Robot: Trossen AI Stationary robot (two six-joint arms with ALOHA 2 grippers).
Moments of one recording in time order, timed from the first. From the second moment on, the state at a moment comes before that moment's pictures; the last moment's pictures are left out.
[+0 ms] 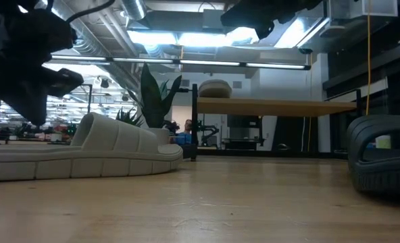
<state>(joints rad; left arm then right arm) -0.42 1.06 0.49 -0.43 -0.14 -0.21 0.27 1.43 0.91 0.10 0.23 -0.01</state>
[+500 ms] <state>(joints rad) -0.46 1.29 0.49 -0.35 0.10 -0.37 0.27 1.43 0.91 0.10 0.23 -0.03</state>
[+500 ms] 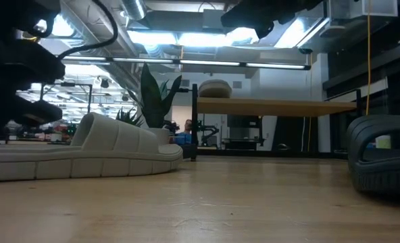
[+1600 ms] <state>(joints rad) -0.42 1.31 0.60 -0.11 -0.06 -0.15 0.27 1.43 0.91 0.04 0.21 -0.06</state>
